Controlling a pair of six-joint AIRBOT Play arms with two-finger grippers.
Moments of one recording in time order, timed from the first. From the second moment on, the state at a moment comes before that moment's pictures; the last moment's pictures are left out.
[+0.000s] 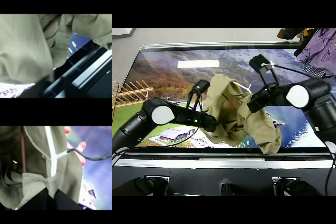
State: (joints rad) left arm -0.68 -1.17 1.18 1.21 -1.05 -1.63; right arm 0.40 -1.07 1.31 -1.48 1.18 1.31
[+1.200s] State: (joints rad) left arm -0.32 -1.11 1.15 0.92 -1.28 -0.58; right arm 0.38 -1.10 1.31 -1.08 1.28 0.32
